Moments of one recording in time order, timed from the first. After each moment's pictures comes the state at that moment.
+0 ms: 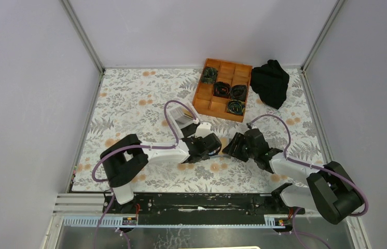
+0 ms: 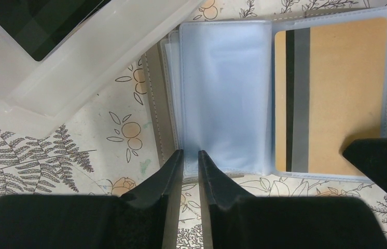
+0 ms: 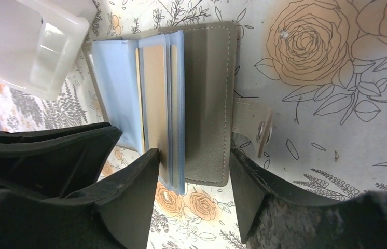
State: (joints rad) left arm -1.05 1.78 1.00 -0.32 -0.43 -0.83; right arm 0.53 1.24 0.37 0.07 -0.12 0.87
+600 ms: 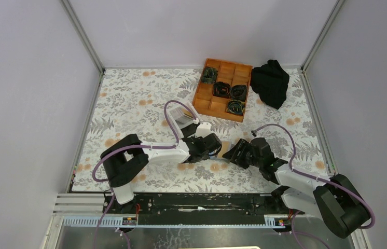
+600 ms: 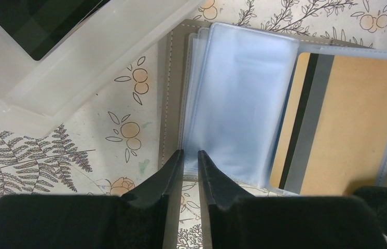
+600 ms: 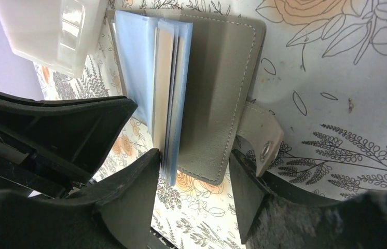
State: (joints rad) left arm -1.05 1.78 1.01 -0.33 -0.43 -0.84; right arm 0.53 1.09 0.19 0.22 -0.19 1.01
